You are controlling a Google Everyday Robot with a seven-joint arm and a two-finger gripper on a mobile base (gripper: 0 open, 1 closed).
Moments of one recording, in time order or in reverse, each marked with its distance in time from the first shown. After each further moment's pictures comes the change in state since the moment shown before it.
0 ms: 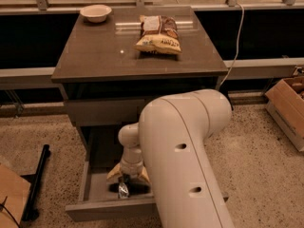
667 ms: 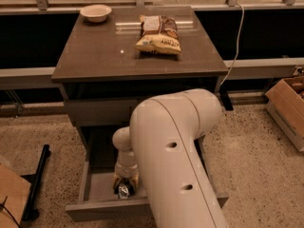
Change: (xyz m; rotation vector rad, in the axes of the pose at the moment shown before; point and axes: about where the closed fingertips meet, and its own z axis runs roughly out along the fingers) arm 0.007 0.016 0.015 0.016 0.013 0.013
